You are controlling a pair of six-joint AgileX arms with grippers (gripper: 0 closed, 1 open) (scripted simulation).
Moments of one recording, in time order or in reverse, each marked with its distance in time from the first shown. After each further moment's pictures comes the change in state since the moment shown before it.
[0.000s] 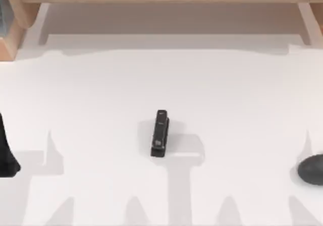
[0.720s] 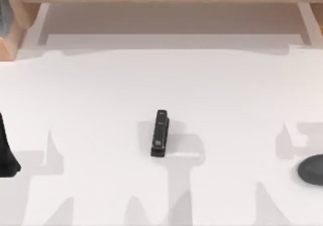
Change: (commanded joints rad) left arm 0.000 0.000 0.000 0.000 0.000 0.000; right arm 0.169 0.501 0.382 -0.255 0.011 0.198
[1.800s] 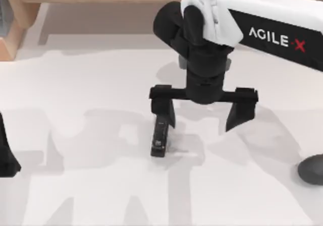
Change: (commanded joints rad) left arm 0.000 0.000 0.000 0.000 0.000 0.000; right arm 0.500 1.720 1.481 -1.019 -0.026 0.584
